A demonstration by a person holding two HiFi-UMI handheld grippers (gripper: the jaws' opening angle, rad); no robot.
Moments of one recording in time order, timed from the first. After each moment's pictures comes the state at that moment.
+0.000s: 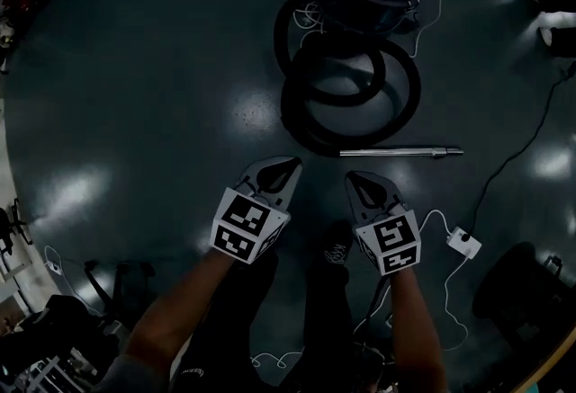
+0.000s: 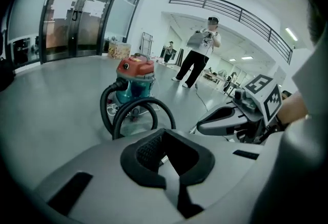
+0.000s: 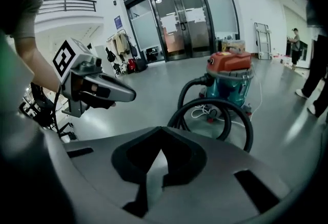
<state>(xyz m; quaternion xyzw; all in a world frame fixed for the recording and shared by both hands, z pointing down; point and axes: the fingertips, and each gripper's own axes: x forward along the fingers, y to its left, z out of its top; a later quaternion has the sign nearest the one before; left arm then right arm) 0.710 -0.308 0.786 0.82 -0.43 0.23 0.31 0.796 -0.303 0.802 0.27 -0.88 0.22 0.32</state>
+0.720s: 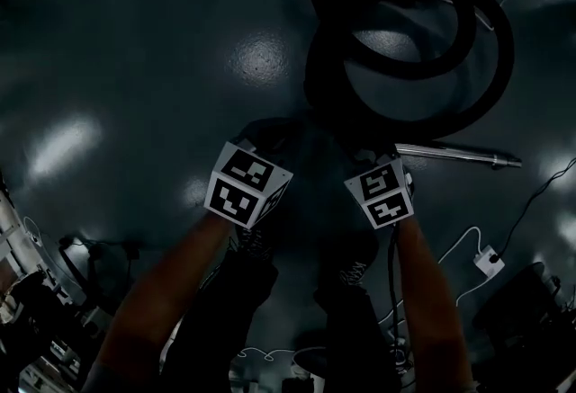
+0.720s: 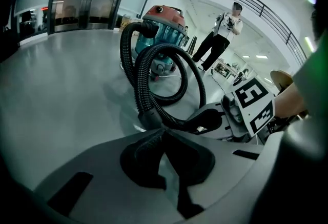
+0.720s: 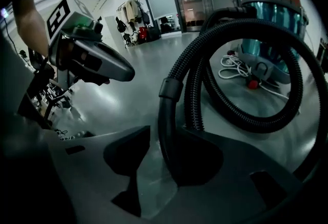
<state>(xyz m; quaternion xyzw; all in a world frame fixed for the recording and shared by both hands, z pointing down) 0.646 -0.315 1.082 0.77 -0.43 0.26 0.40 0.720 -0.313 1.133 0.16 -0.86 0.20 0.44</state>
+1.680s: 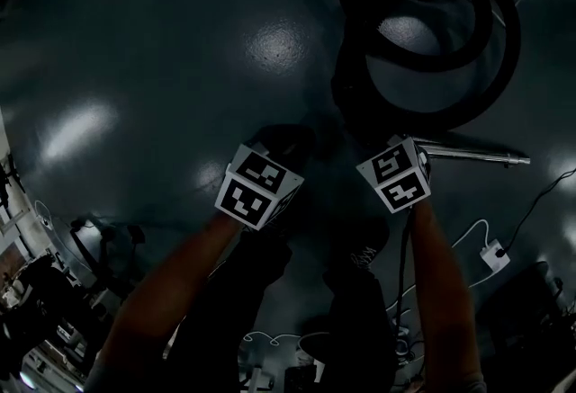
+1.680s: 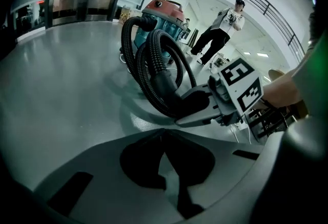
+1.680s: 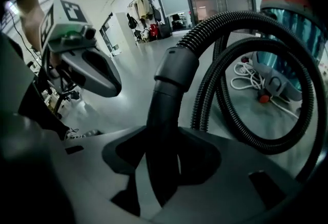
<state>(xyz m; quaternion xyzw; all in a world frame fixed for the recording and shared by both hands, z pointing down) 0.654 -0.277 1.075 0.76 -0.40 0.29 0.42 0.706 -0.312 1.117 0.10 -0.87 0.18 0.45</state>
